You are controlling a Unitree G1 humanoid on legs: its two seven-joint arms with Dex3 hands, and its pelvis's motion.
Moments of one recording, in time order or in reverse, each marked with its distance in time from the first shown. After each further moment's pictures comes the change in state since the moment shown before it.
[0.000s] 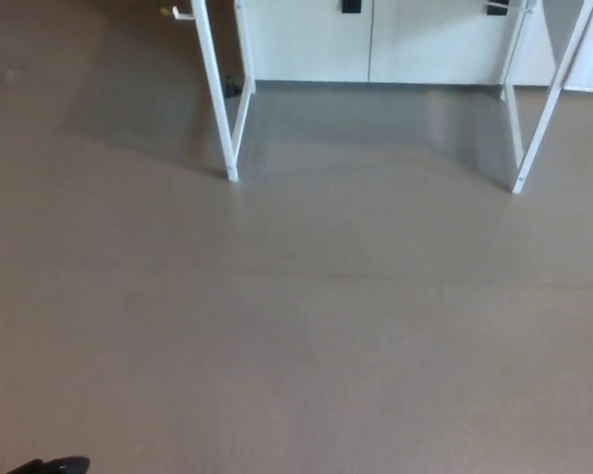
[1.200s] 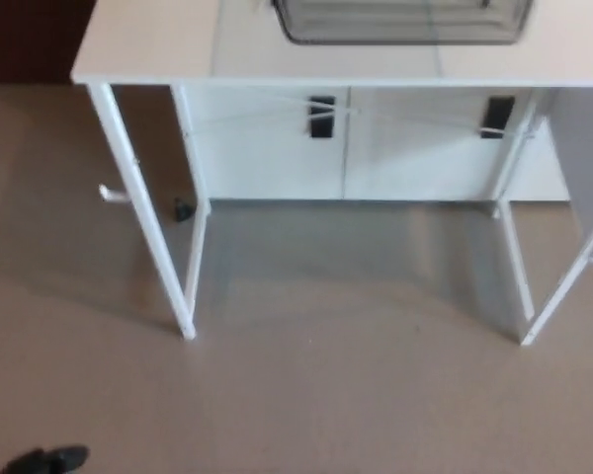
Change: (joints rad) left_arm -0.016 0.016 -0.007 -0.005 0.015 -0.001 0.004; right_arm -0.033 -0.007 0.035 0.014 -0.025 -0.016 -0.006
